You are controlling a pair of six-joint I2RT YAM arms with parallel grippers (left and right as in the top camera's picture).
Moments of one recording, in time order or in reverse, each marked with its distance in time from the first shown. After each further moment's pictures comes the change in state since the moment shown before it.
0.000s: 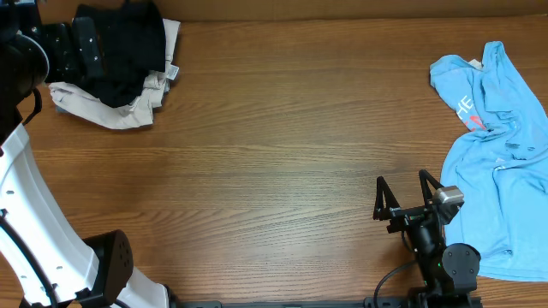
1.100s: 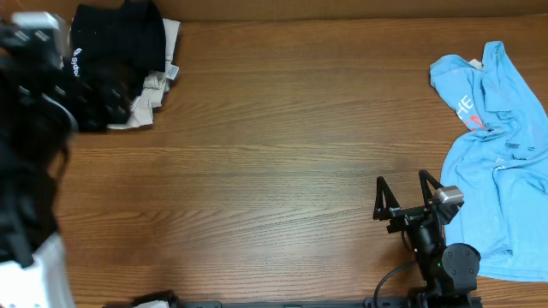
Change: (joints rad) left arm -0.040 -0.569 -0.898 0.538 0.113 0.000; right arm 0.000 0.000 0.000 -0.001 0.000 -0.001
